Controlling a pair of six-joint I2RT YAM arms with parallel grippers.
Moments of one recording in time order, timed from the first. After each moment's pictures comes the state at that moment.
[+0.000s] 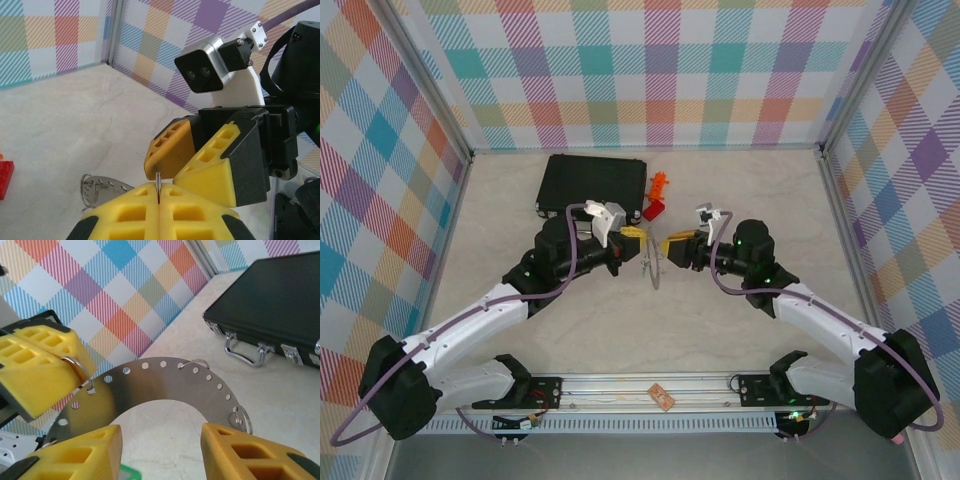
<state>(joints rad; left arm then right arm) -0.67 1.10 0.77 0.18 0.39 -0.22 0.54 1.12 0.60 0.36 -0.61 0.55</state>
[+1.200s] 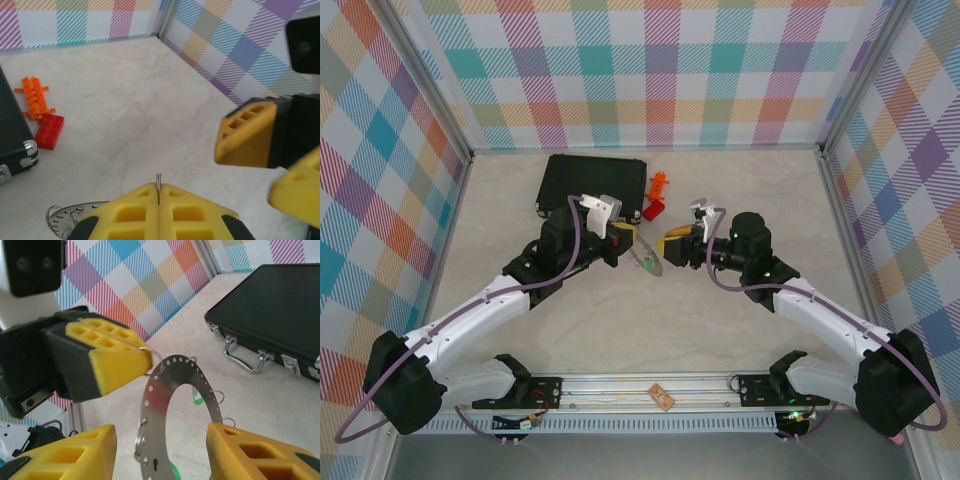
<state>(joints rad) -0.65 1.15 0.85 -0.03 0.21 -0.29 0.58 1.13 0.68 0.24 -0.59 0.43</state>
